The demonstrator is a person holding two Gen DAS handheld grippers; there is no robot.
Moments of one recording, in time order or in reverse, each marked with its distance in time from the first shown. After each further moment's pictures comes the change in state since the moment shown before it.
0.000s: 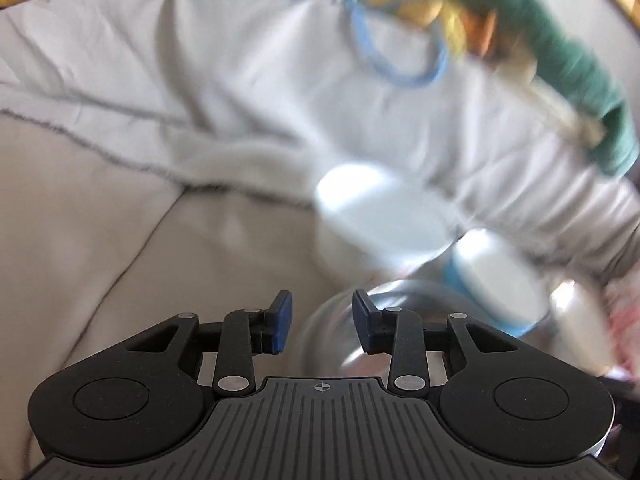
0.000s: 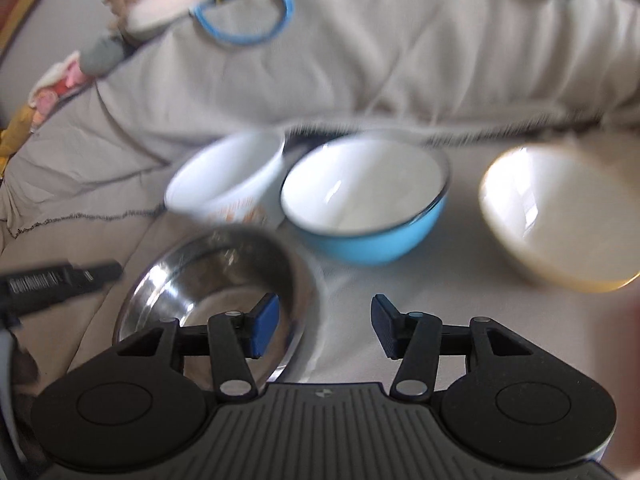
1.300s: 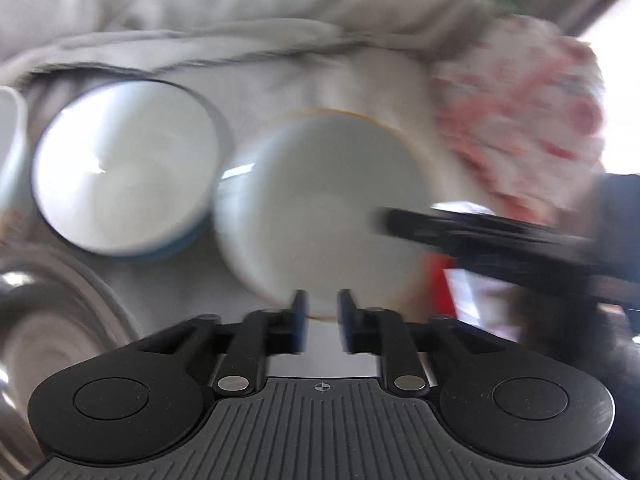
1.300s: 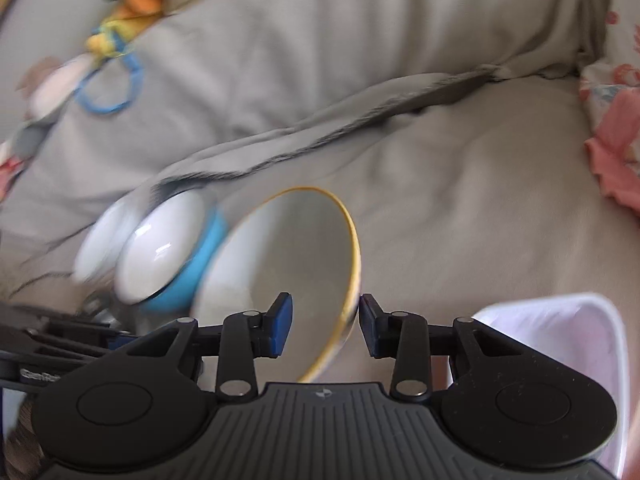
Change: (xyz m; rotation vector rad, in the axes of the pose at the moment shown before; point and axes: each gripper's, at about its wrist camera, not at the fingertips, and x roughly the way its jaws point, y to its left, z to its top) left arm 0.098 -0.210 -0.040 0.383 0.670 -0.460; right arm -0.022 -0.180 0.031 0.207 0.077 0.029
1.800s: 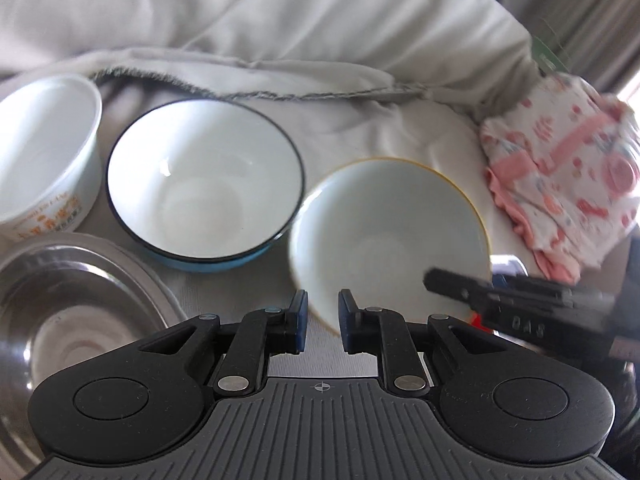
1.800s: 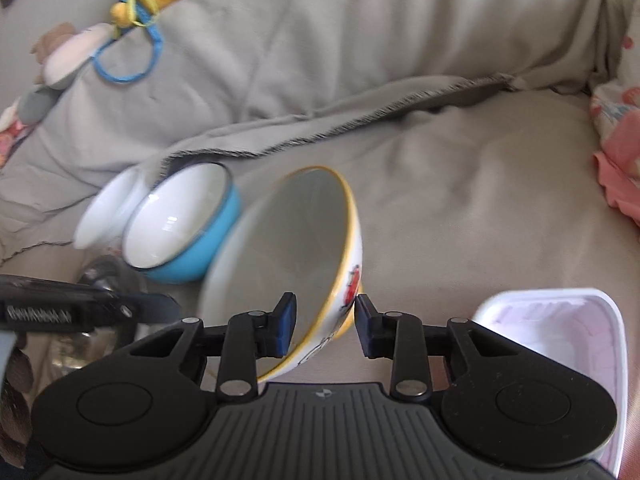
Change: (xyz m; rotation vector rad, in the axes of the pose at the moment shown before) left arm -0.001 0.026 -0.005 -0.142 -0.159 0.152; right arm 0.006 0.014 -0.006 -0.063 0.027 -0.079
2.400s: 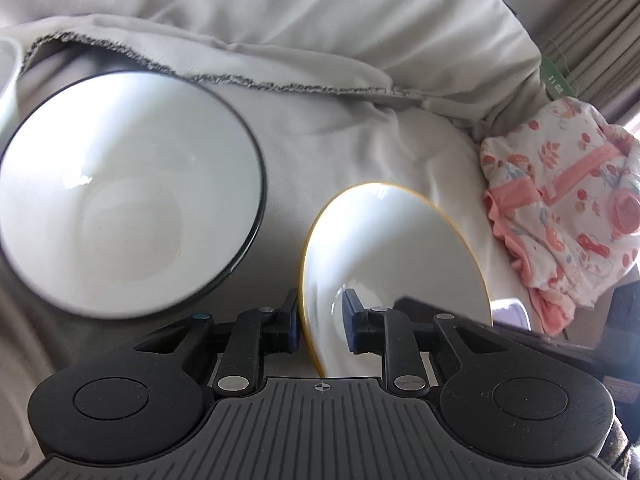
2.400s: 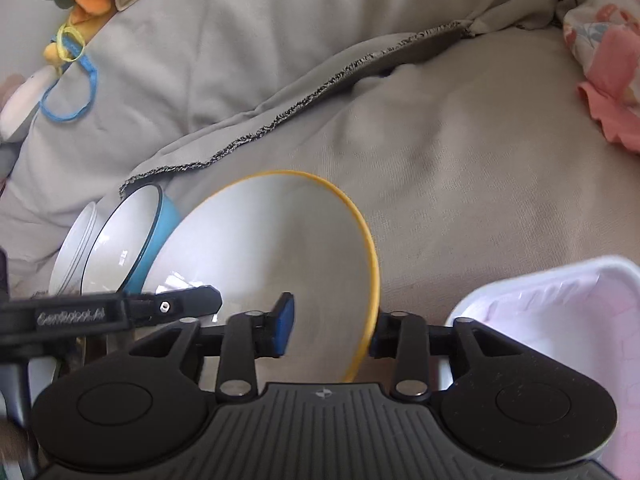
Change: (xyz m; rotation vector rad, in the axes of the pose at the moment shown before) left arm 0.061 -0.003 0.012 -0.075 -0.010 -0.085; right arm 0.036 -0.042 0.003 0.183 0.019 0.014
